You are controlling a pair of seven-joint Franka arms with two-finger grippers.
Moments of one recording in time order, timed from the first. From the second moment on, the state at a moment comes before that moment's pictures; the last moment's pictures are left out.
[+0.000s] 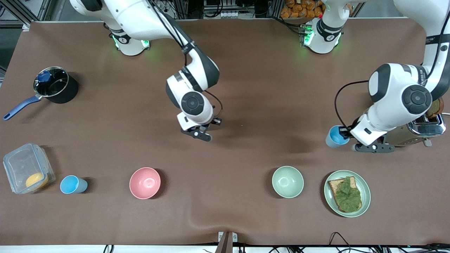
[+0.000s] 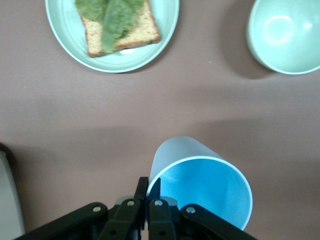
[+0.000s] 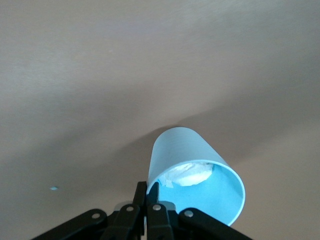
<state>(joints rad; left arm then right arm) 0.05 0.26 -0.21 -1.86 0.06 2.09 -0.14 0.72 0.69 -0.05 -1.49 0.23 2.06 0.93</state>
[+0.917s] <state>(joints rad) -0.20 0.30 -0.24 -1.77 0.06 2.06 -0.64 0.58 0.60 -0.08 -1.34 0.23 1.79 0.81</state>
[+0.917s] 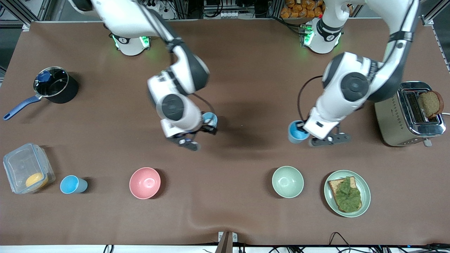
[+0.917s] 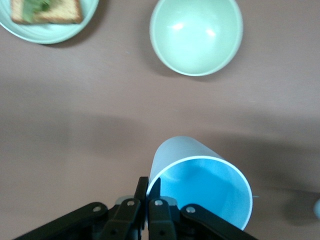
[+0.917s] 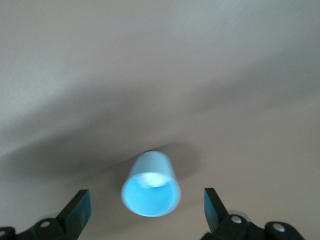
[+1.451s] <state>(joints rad) -0.49 0.43 -0.24 -1.56 -0.01 2.06 -1.19 0.28 0.51 -0.10 -1.35 0.11 1.59 0.33</state>
